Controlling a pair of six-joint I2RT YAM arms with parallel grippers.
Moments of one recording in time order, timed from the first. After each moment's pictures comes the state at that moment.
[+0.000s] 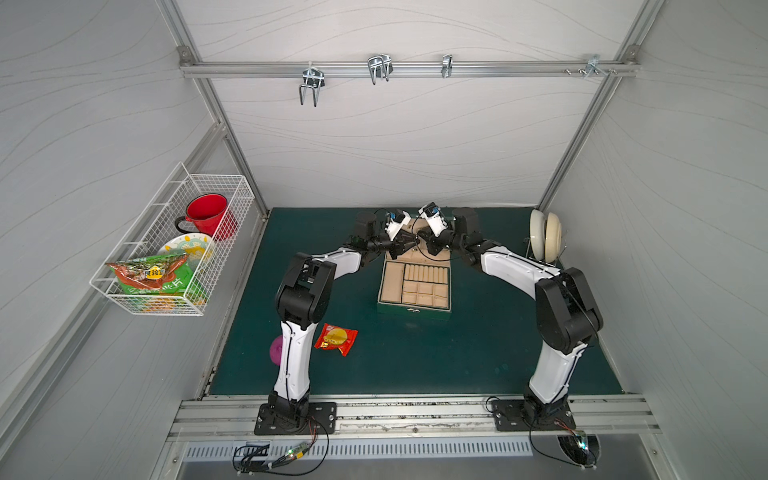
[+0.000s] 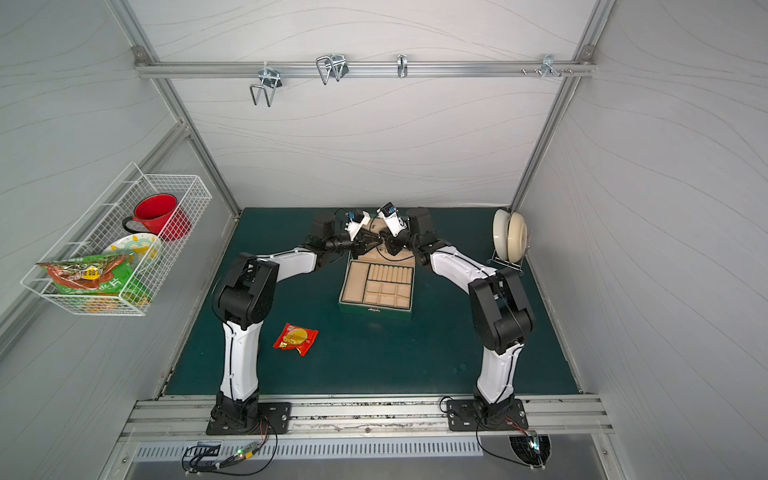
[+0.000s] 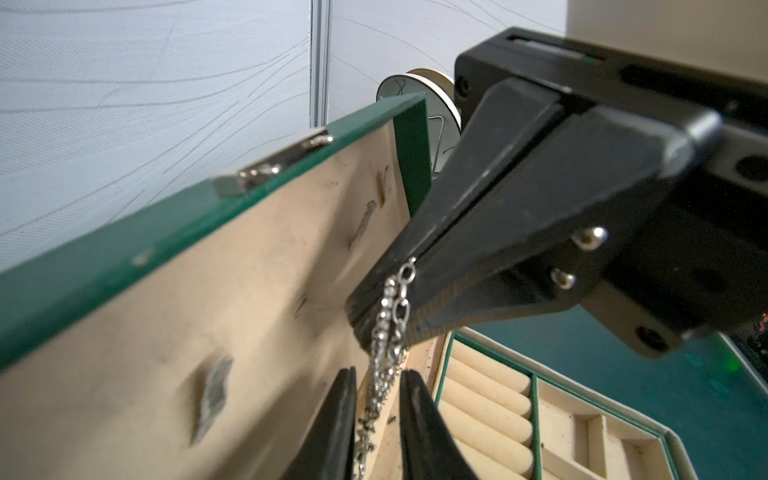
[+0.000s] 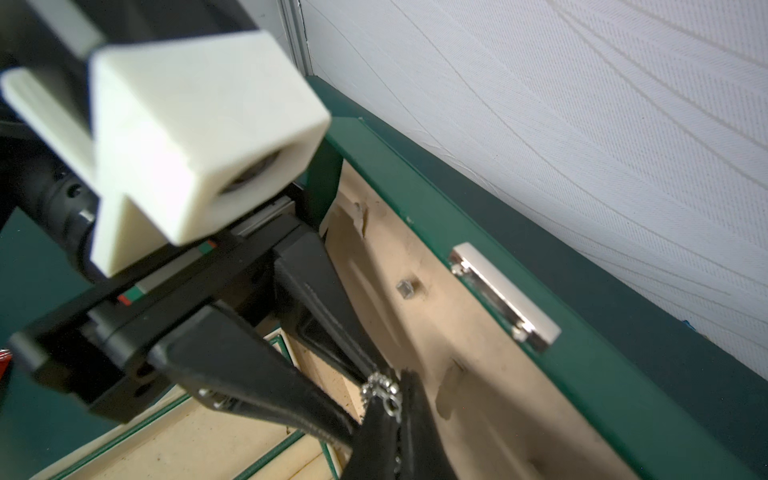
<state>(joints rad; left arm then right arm) -0.35 2.16 1.42 0.44 0.94 0.07 0.48 1.84 1.31 0.11 -0.38 -0.22</state>
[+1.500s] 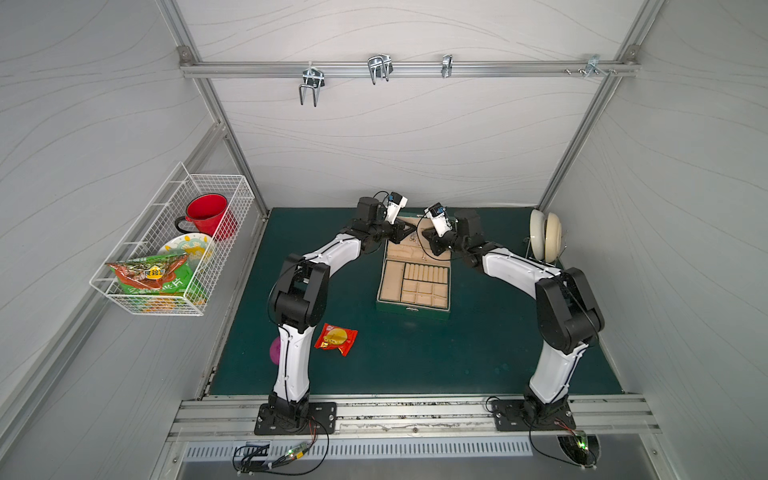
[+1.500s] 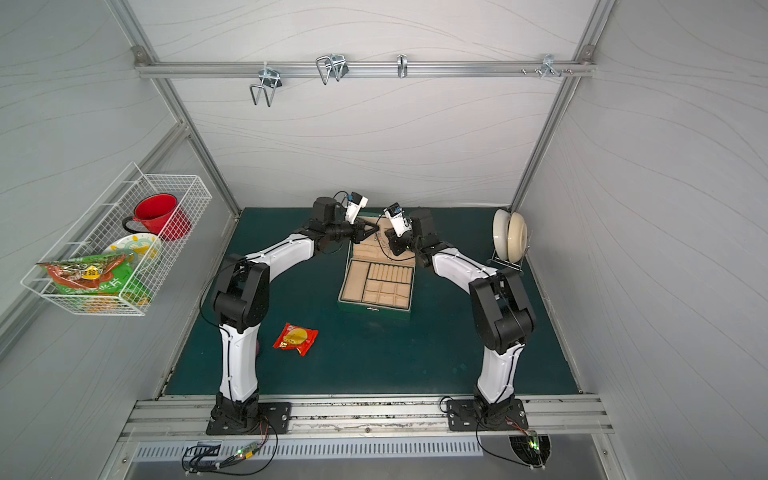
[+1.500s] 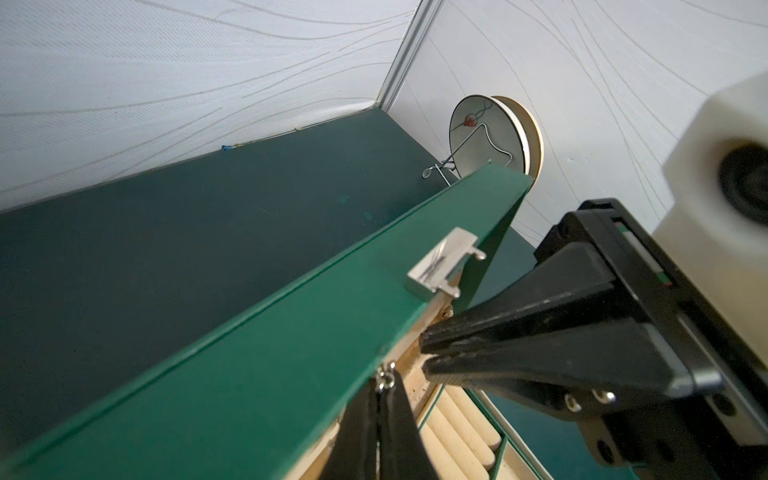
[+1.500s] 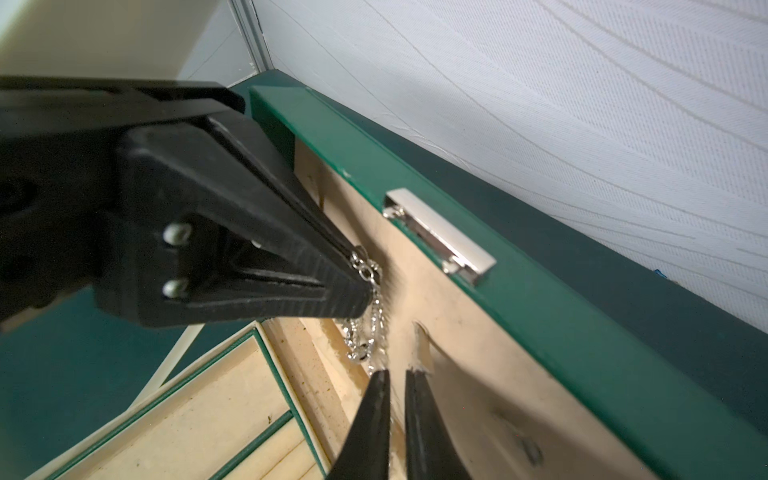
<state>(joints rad) -0.36 2.12 1.61 0.04 0.73 -0.17 0.46 1.84 1.27 0.12 -0.31 -0.15</state>
